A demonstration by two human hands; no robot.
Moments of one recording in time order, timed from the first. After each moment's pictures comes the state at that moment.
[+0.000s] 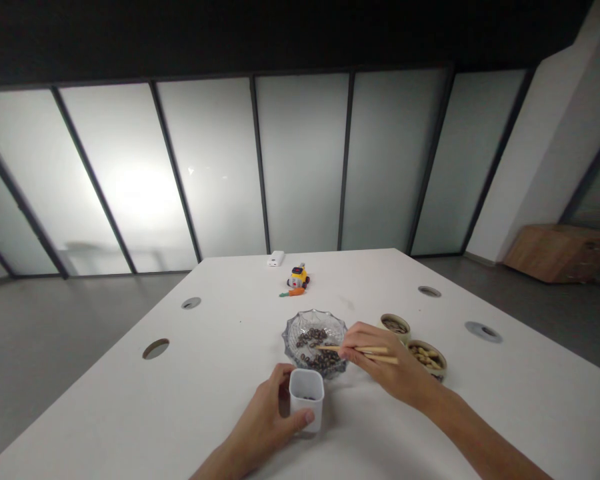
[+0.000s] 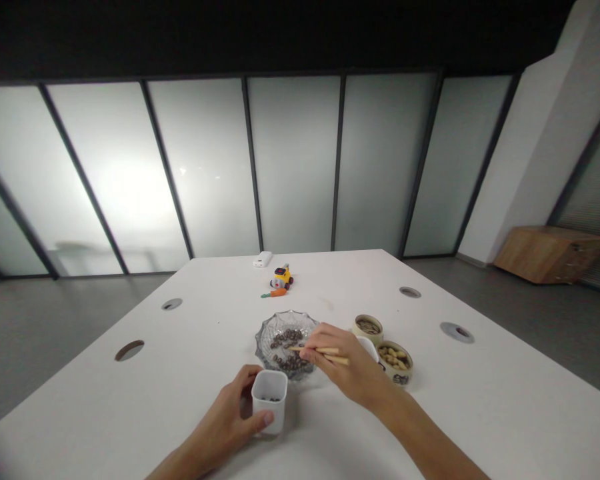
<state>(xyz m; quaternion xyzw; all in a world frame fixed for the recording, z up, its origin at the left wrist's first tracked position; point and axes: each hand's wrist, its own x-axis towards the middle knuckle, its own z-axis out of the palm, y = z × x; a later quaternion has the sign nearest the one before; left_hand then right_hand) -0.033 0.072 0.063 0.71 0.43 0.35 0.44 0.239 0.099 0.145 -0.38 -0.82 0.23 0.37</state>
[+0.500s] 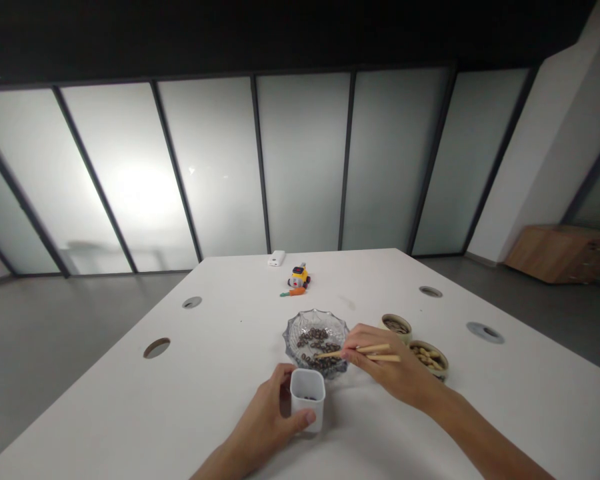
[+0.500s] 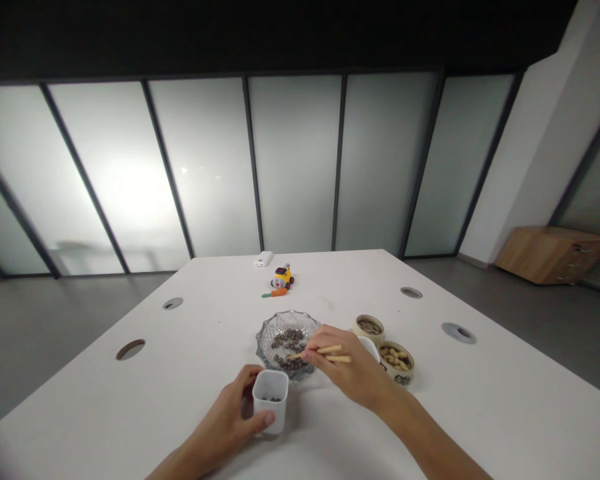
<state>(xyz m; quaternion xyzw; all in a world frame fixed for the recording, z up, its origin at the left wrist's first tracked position) -0.034 0.073 0.061 0.71 0.43 0.35 0.43 0.241 0.099 0.144 -0.40 -0.81 0.23 0.36</state>
